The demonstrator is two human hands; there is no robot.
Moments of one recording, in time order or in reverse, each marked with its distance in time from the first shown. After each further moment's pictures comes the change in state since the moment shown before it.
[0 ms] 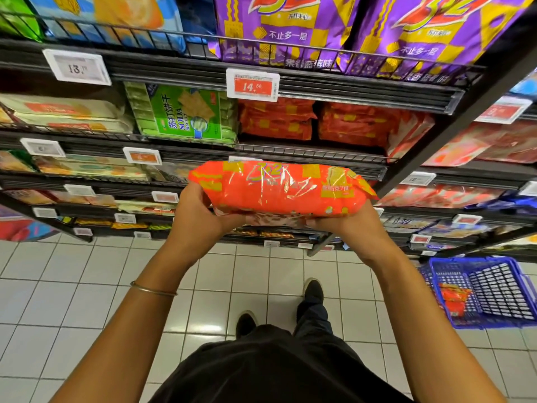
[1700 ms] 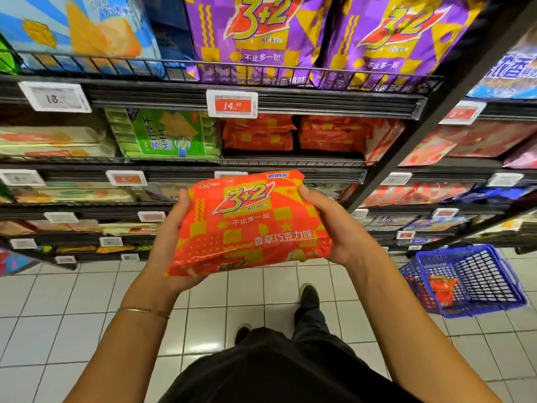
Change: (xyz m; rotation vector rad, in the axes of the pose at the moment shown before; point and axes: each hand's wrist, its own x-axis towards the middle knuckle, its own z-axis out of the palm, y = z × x) left_hand 0.002 0.000 -0.020 -0.857 -0.169 -0.787; right_hand 0.009 -0.027 0.018 0.748 -0.172 0.463
